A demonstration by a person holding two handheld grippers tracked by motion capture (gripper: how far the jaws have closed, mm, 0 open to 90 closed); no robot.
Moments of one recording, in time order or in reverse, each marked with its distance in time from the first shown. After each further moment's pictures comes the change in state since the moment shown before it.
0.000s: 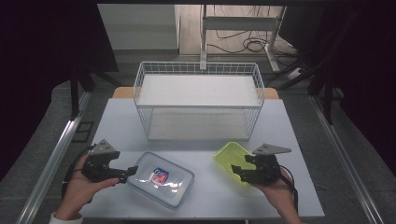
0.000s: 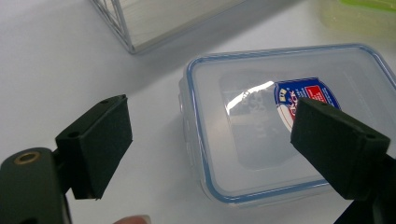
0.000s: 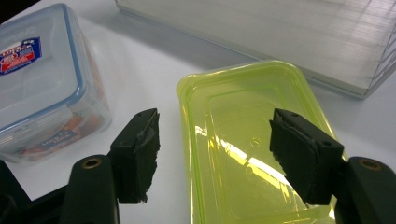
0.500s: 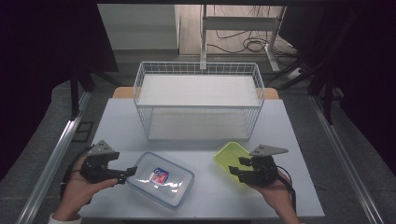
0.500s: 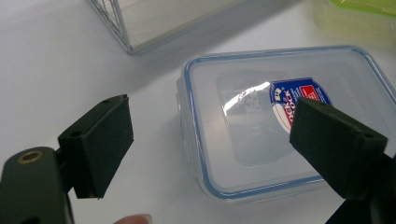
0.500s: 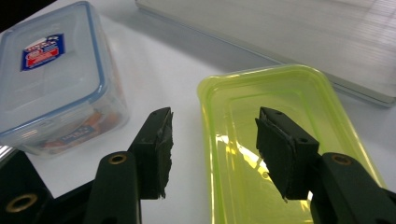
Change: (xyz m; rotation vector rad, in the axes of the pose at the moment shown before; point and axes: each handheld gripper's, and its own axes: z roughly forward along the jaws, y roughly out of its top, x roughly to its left) left arm 0.001 -0.002 -0.003 -0.013 -0.013 -0.012; right arm 0.008 0.001 0.002 0.008 0.056 -0.026
